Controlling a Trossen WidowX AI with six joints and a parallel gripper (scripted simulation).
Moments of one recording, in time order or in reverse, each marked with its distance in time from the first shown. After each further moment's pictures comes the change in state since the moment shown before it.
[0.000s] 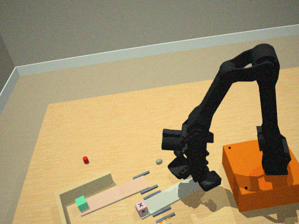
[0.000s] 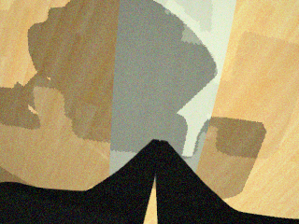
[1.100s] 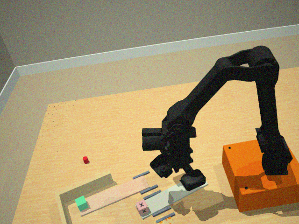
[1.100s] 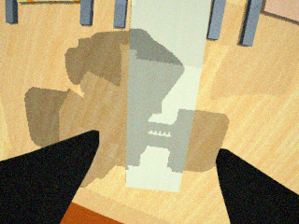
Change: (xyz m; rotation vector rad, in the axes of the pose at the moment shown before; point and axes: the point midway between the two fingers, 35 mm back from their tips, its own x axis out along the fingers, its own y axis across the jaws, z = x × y) arm -0.046 0.000 0.056 0.053 0.022 0.019
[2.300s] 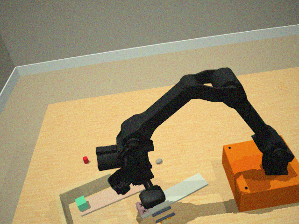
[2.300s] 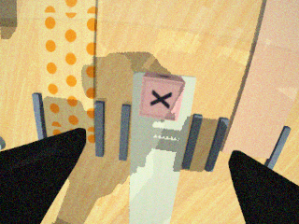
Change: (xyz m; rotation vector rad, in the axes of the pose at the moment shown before) arm -0.020 0.008 0.130 0.002 -0.011 0.001
